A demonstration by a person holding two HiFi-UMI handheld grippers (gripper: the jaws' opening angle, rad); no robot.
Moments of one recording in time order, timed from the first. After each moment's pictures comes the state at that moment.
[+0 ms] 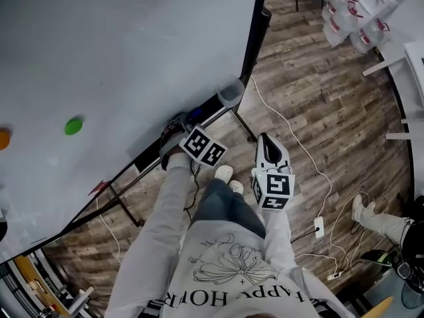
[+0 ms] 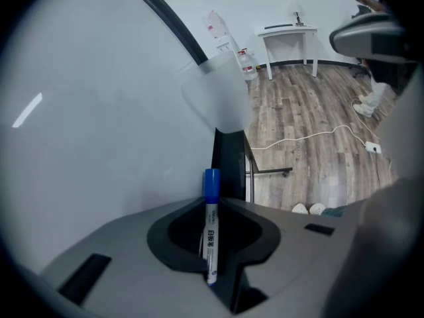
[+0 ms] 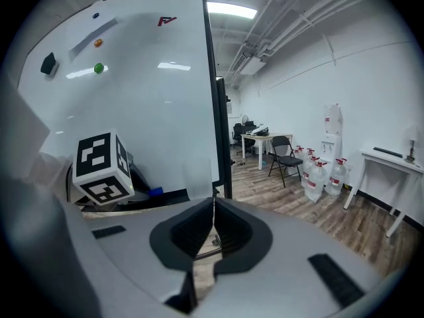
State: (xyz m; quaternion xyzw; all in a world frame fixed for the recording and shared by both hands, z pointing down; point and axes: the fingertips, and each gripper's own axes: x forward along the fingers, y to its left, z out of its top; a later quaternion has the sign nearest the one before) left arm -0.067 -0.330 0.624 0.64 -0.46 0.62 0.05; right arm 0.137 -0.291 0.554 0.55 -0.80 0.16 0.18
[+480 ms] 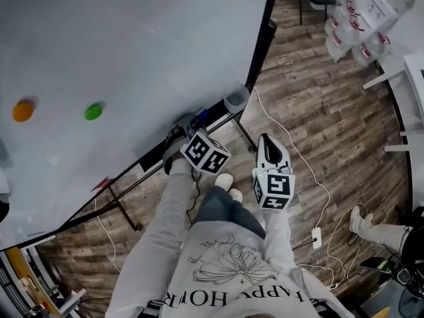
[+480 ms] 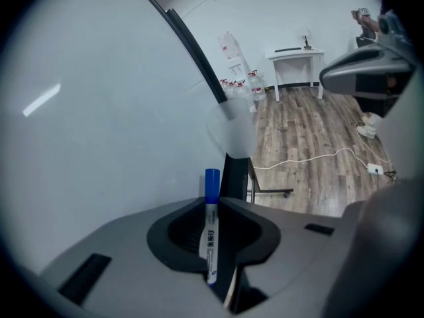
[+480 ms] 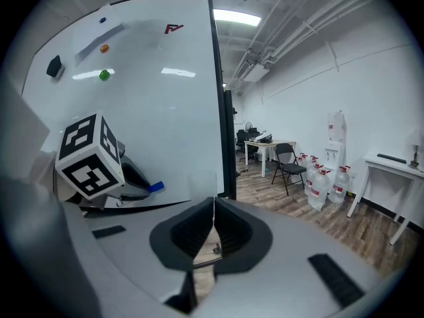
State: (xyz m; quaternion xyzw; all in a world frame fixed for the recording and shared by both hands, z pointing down) left arm -0.061 -0.323 0.579 0.67 -0.50 0.55 0.06; right arm 0.126 -0.294 0.530 0.55 -0.81 0.14 0.17
